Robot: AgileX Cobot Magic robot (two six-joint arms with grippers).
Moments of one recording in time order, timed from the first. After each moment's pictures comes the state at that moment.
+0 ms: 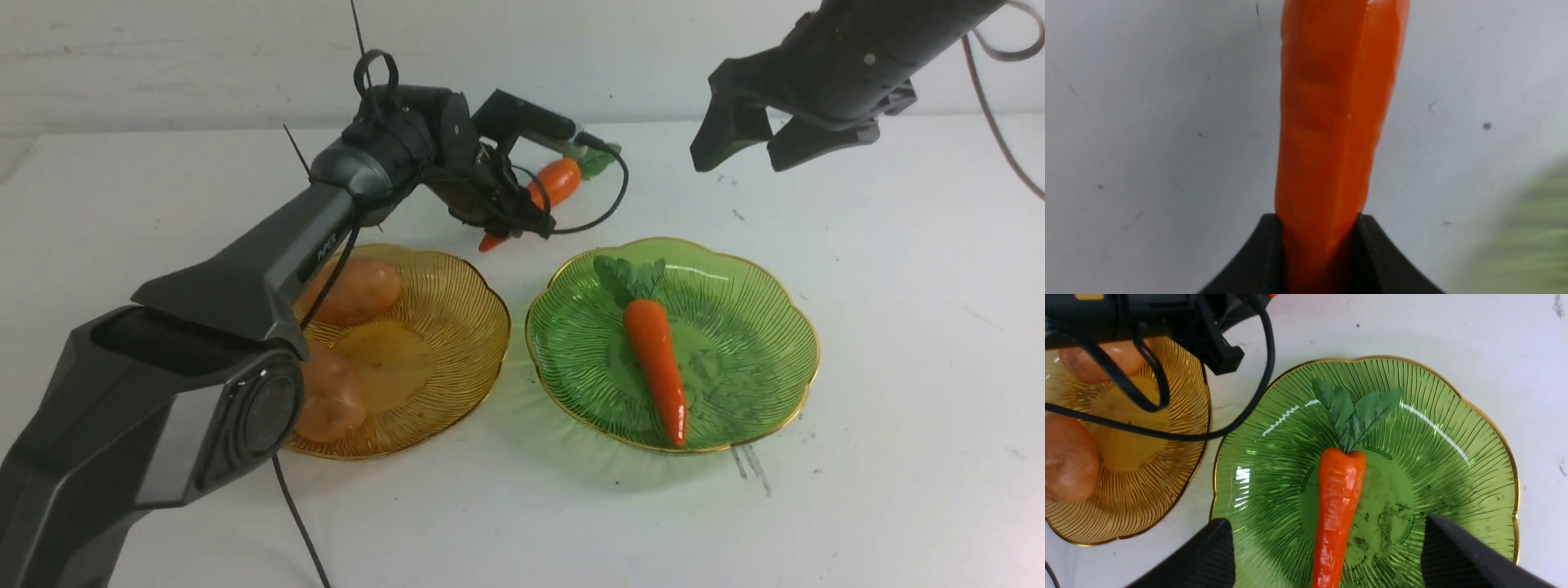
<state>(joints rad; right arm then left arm) 0.25 1.90 -1.90 0.33 1.25 -0.07 -0.34 2.59 -2.46 -0.14 0.85 0.28</state>
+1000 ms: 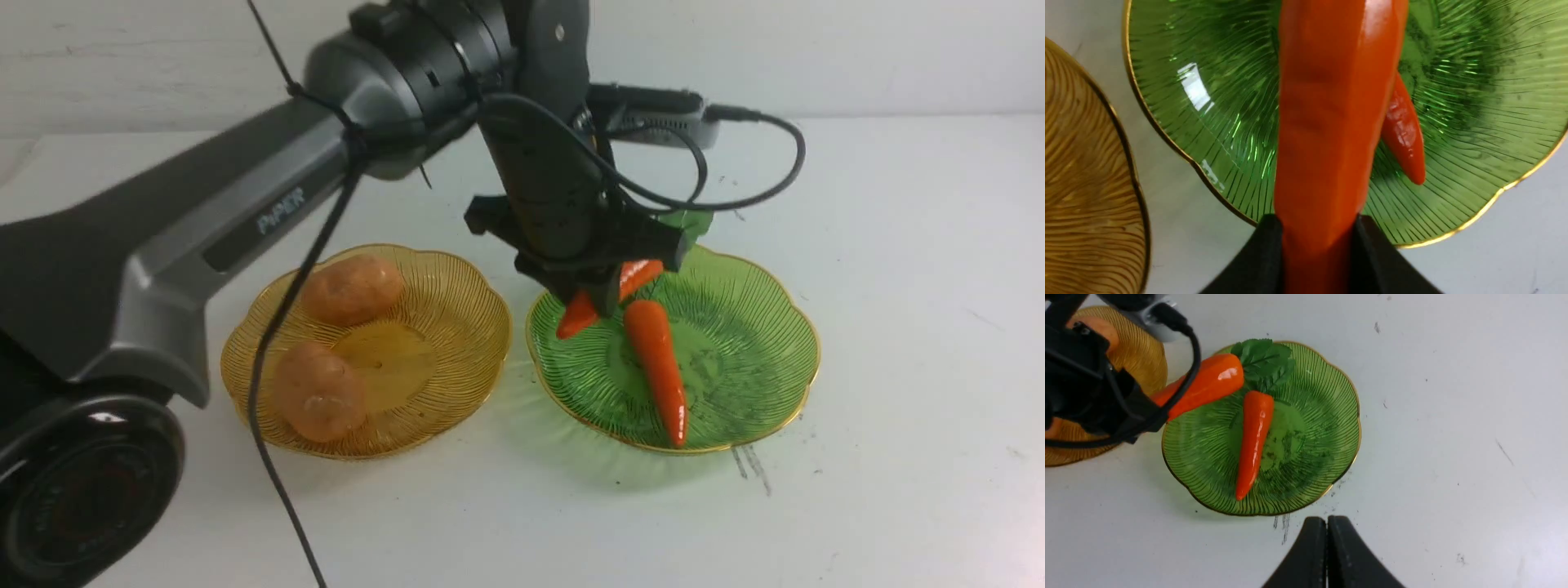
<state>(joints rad) 0.25 1.13 -1.41 0.05 1.28 0.02 -0.62 2.13 -2.03 -0.12 1.25 -0.24</state>
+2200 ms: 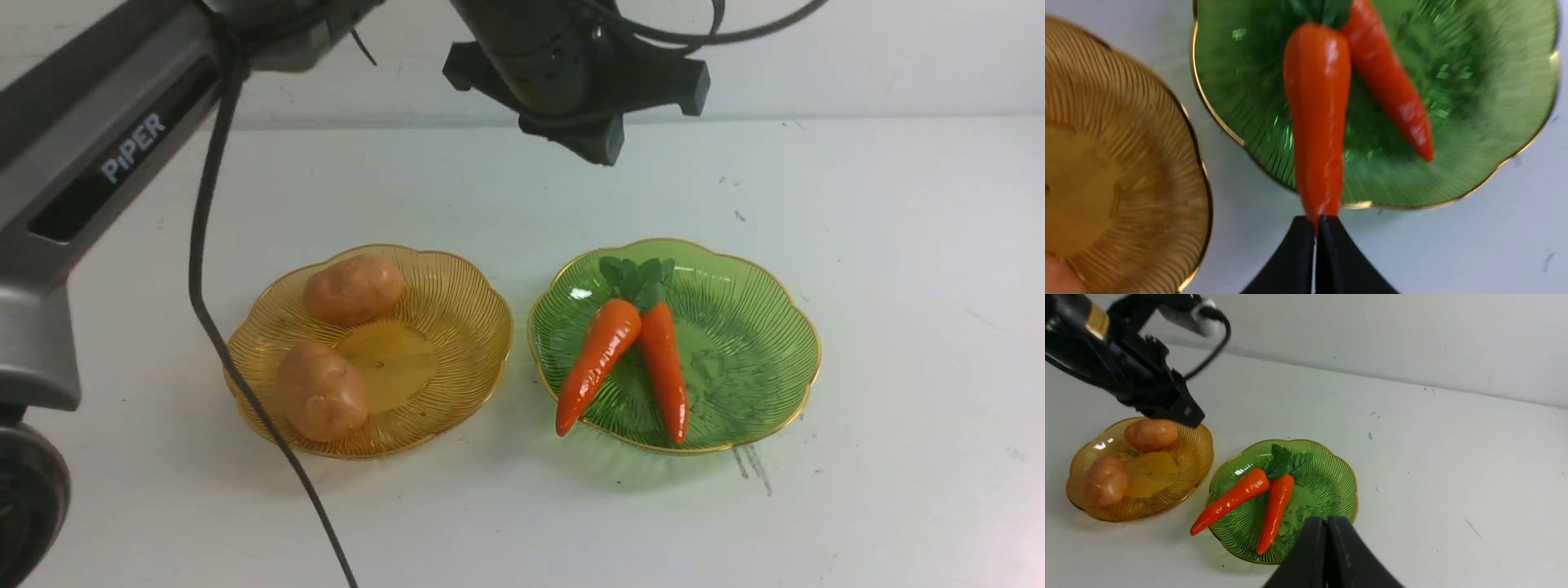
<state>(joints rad) 0.25 0.72 -1.40 0.06 1.29 0.01 -0.62 2.01 -1.96 -0.06 1.25 -0.21</state>
